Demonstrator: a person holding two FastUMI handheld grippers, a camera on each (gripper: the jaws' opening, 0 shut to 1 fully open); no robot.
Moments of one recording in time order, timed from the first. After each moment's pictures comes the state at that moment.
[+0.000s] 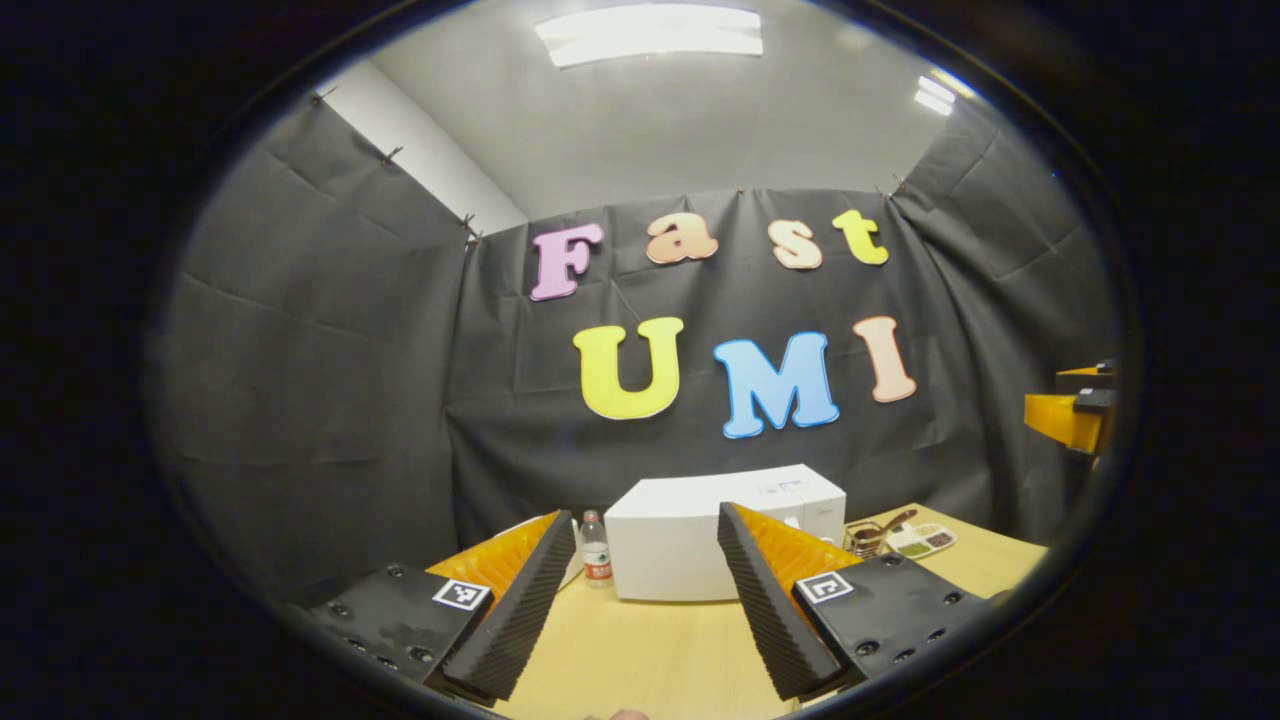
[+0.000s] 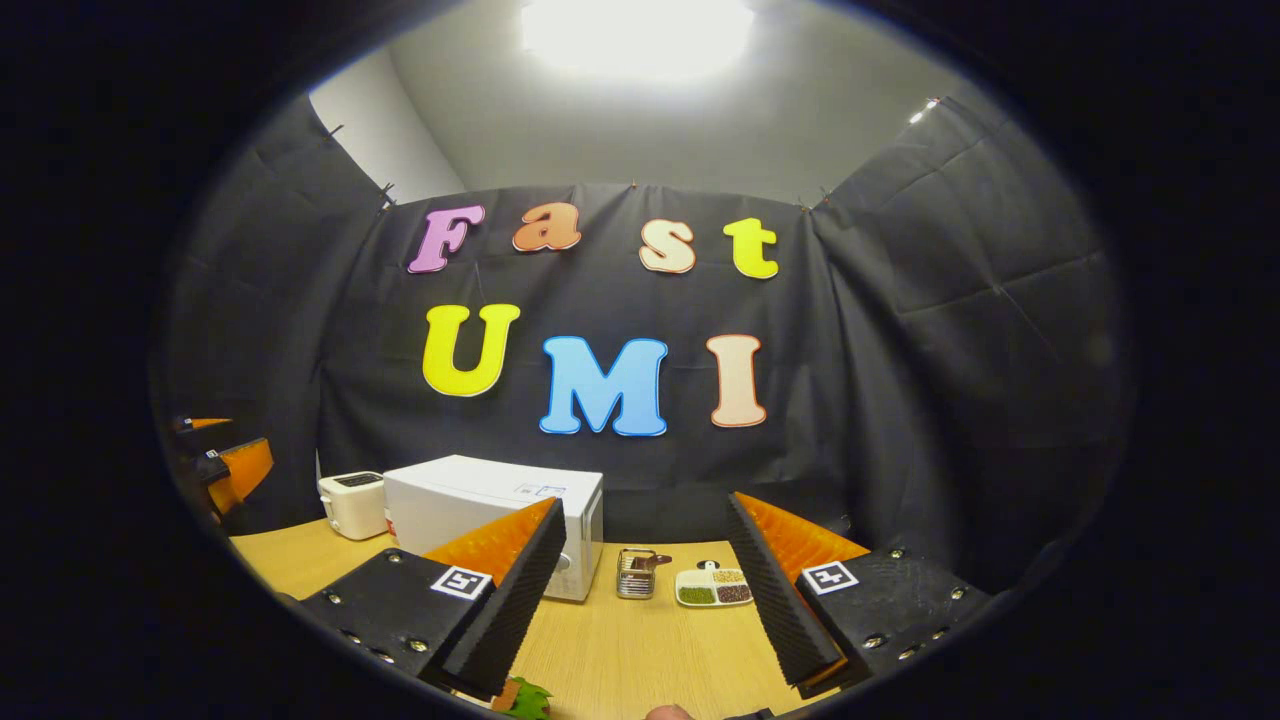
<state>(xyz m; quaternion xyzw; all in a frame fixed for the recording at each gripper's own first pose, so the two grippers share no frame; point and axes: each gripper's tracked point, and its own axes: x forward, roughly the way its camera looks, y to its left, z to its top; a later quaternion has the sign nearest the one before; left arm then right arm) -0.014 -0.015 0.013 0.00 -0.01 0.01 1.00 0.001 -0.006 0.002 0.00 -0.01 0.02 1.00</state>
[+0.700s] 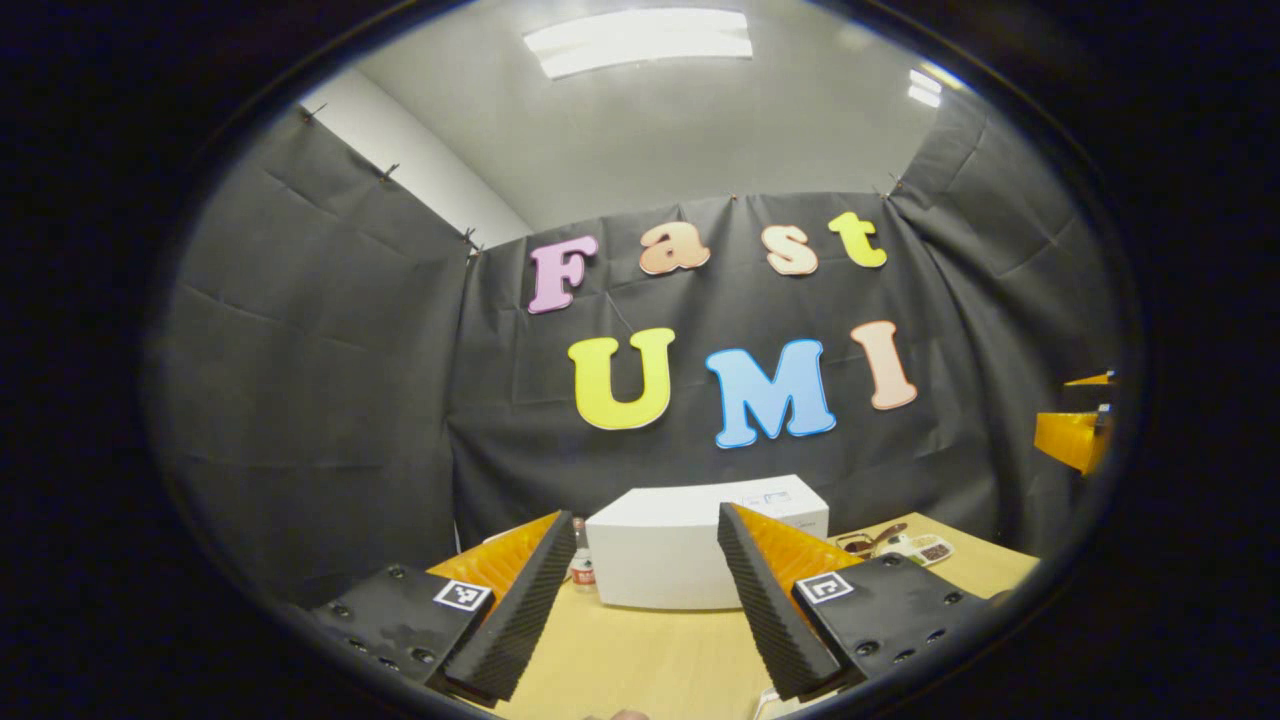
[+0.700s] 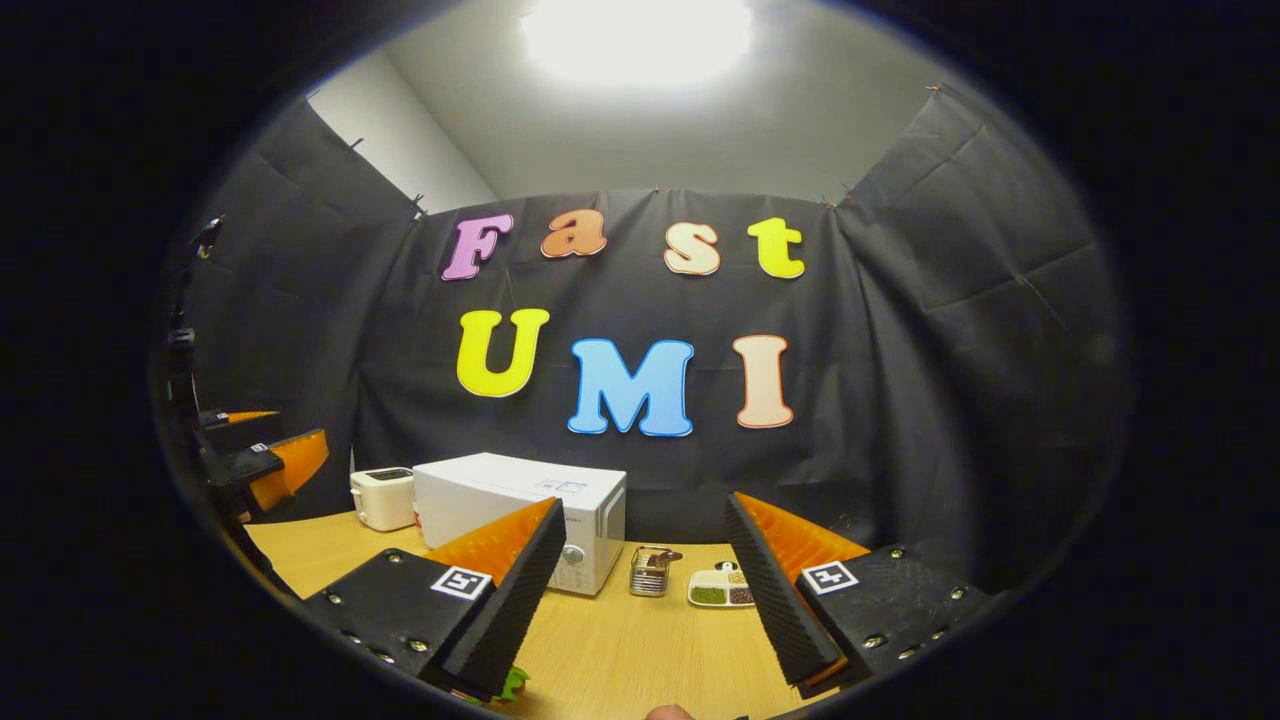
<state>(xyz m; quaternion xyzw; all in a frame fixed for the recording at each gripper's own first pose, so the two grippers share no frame) -0.014 -0.075 0.019 0.01 -0.02 0.03 1.00 -0.015 -0.027 -0.010 0.00 -0.02 0.08 1.00</state>
